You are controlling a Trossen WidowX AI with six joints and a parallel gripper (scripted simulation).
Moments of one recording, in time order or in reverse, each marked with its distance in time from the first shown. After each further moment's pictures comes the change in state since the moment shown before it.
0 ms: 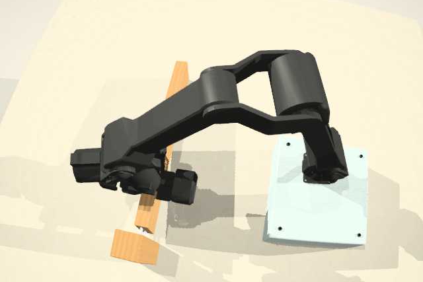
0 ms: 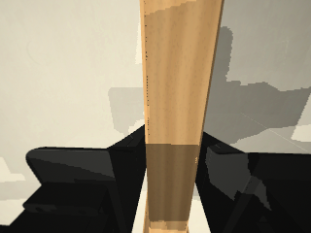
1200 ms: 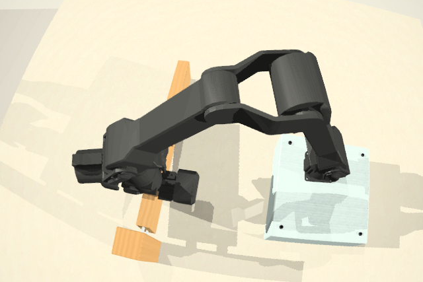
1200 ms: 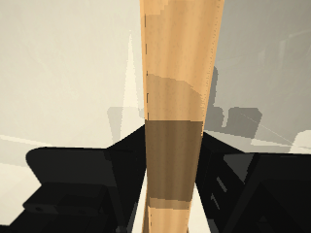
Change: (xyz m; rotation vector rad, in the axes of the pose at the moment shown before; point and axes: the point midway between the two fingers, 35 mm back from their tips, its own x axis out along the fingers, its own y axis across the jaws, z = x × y) arm 0.001 -0.001 -0.004 -0.001 -0.001 0.001
